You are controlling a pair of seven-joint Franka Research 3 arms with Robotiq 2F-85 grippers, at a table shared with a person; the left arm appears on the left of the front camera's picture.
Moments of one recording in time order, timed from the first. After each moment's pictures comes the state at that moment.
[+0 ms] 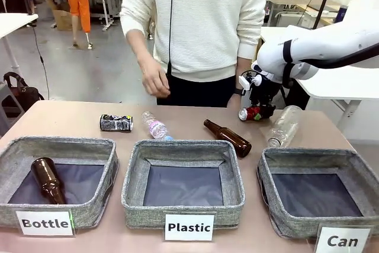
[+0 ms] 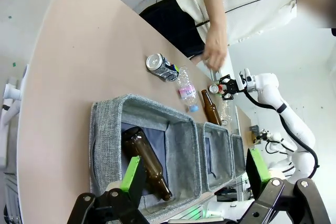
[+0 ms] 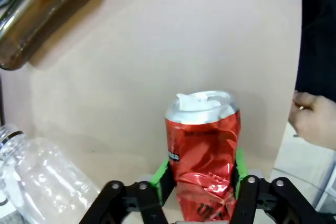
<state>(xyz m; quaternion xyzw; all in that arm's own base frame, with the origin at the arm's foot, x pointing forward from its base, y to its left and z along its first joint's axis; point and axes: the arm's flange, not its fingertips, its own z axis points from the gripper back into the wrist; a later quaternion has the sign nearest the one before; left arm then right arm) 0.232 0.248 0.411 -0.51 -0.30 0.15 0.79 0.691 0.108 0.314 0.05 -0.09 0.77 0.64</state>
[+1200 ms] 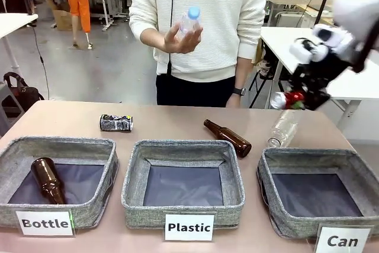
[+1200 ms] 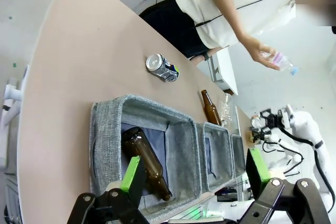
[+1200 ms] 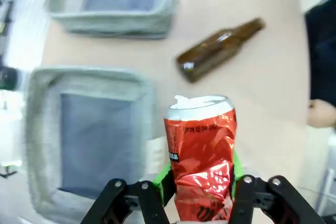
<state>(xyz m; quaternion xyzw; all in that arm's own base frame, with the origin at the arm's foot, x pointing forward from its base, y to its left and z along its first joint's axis) 0.232 0.248 0.412 -0.51 -0.30 0.15 0.79 0.461 0.030 0.476 0.10 -0.19 0.74 0.64</state>
